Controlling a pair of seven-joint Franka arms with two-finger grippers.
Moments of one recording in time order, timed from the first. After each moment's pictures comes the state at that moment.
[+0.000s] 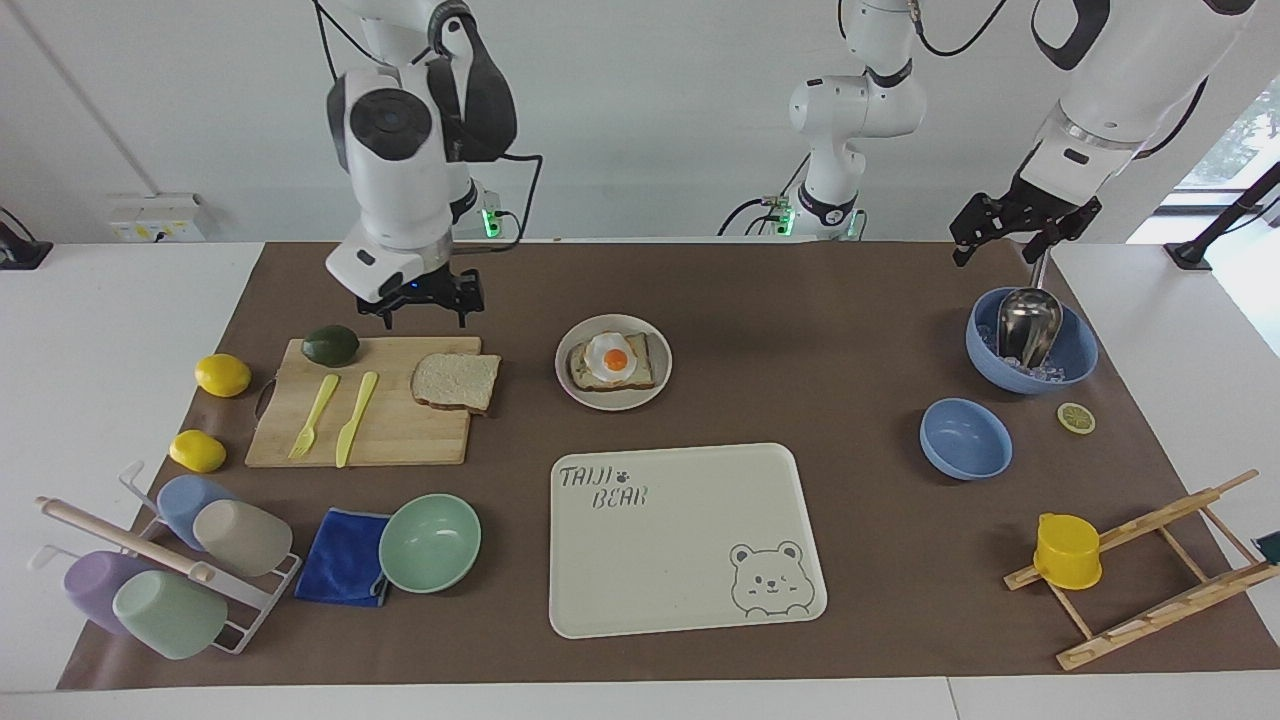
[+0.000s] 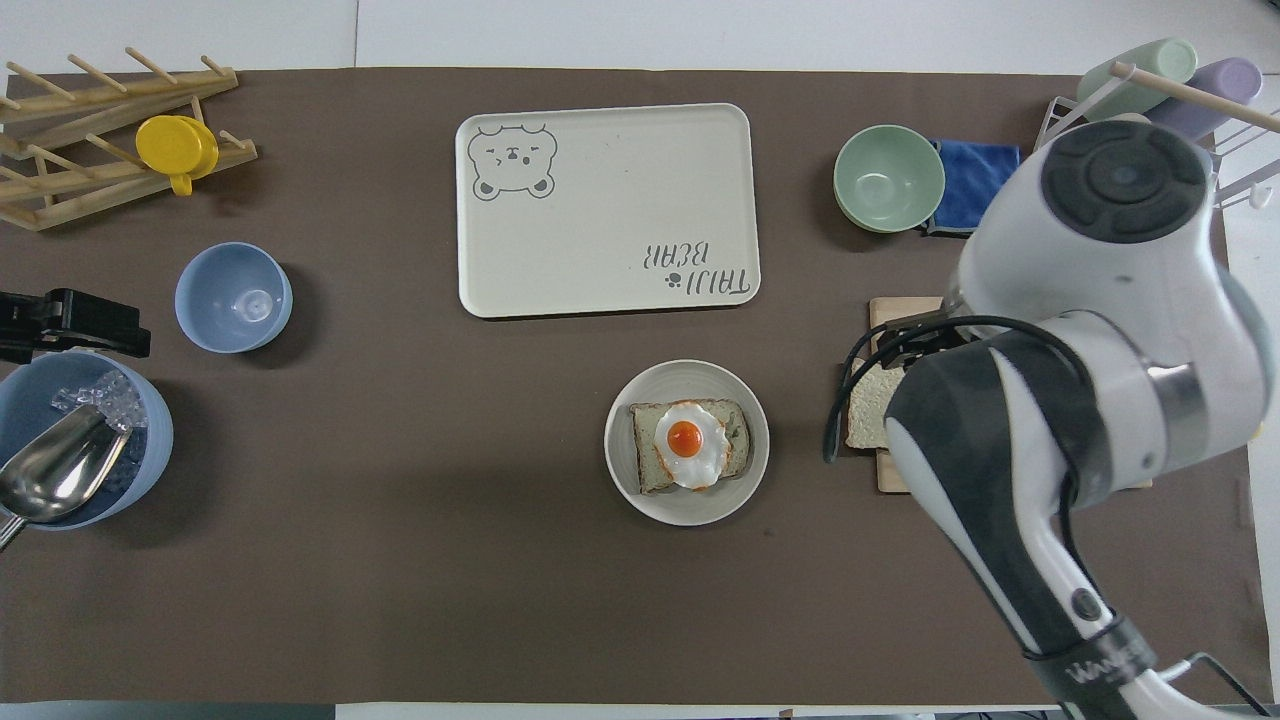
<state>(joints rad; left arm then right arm) -0.10 -0.08 0.04 -1.66 -0.01 1.53 -0.03 0.36 0.07 -0.06 -1.83 -0.20 1.72 0.23</state>
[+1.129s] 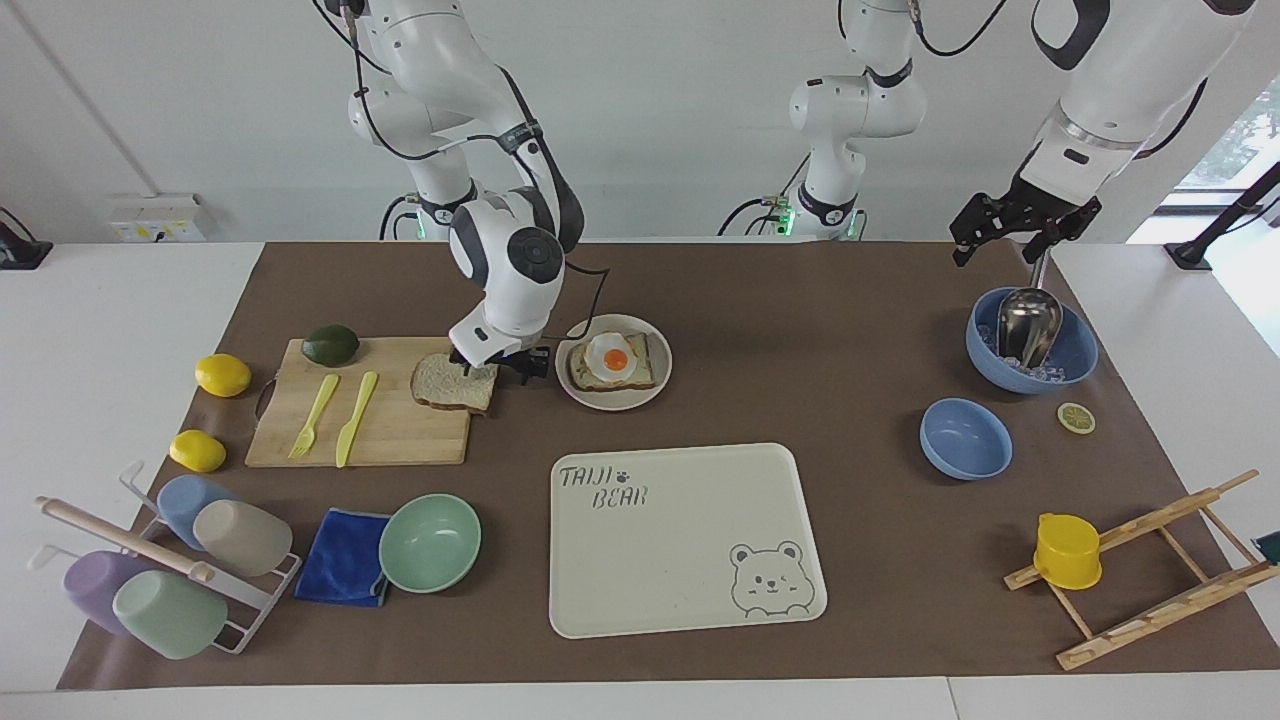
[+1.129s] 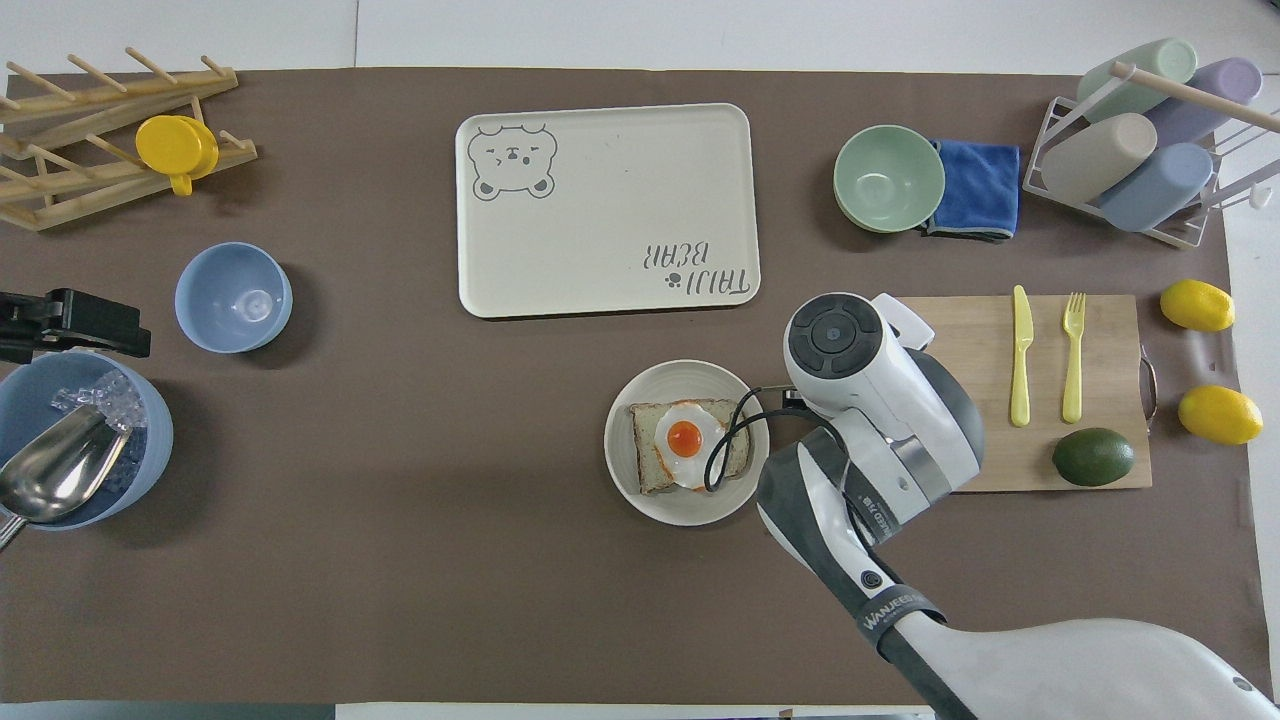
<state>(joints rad) -0.10 -0.08 0.04 -1.66 -0.01 1.53 -0.03 0.46 0.21 -0.07 -2.11 -0.27 2.07 0.60</state>
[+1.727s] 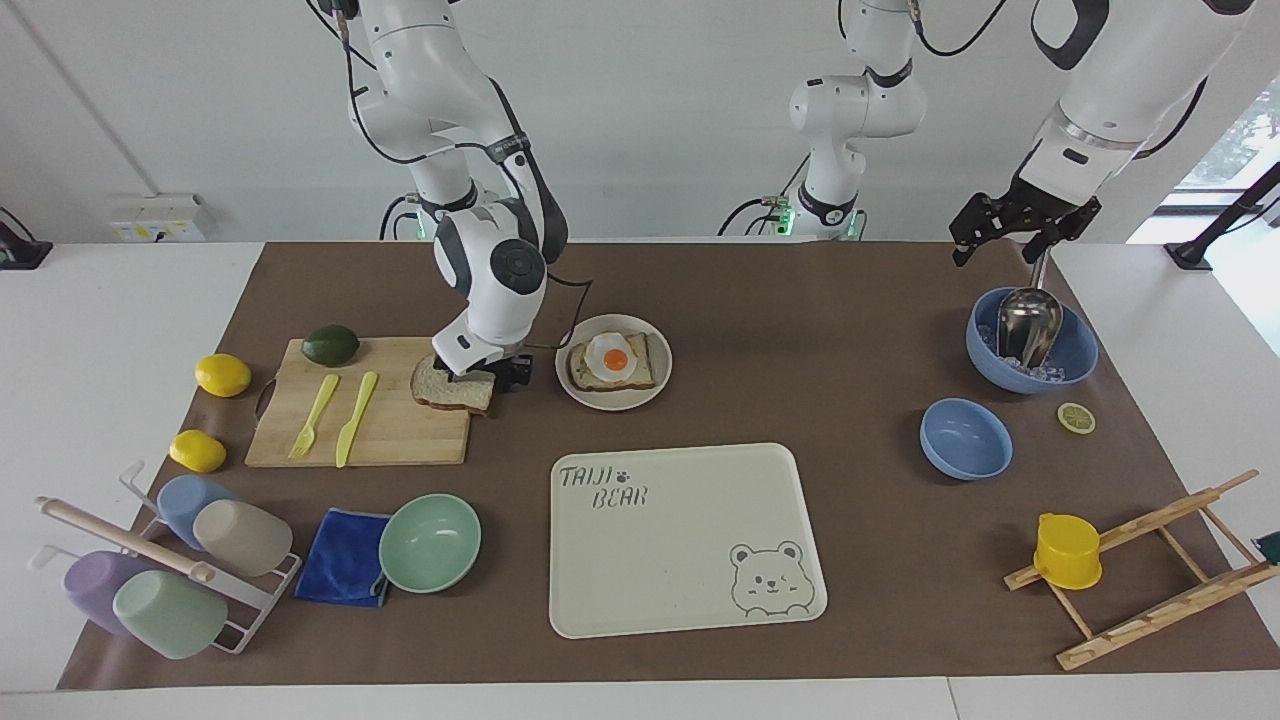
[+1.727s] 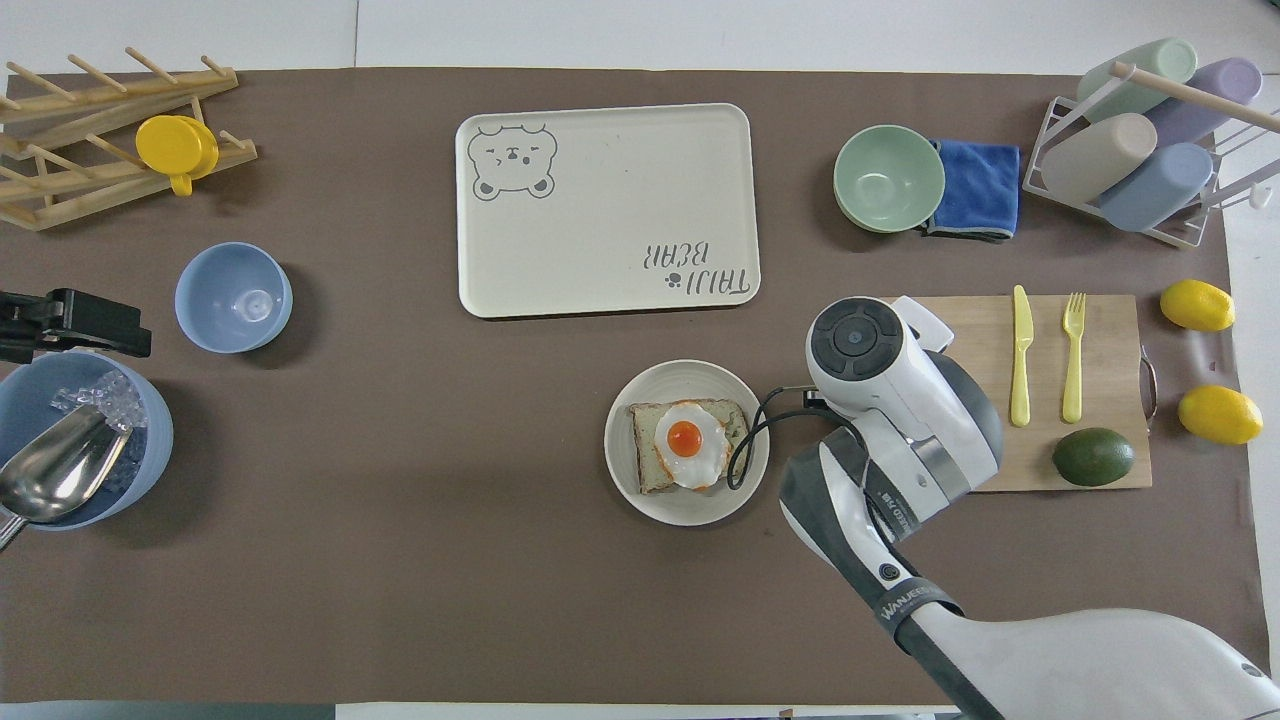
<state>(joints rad) -0.10 -0.08 0.04 -1.66 -0.01 1.53 -0.03 0.43 0.21 -0.07 -2.15 -0.31 2.10 0.59</state>
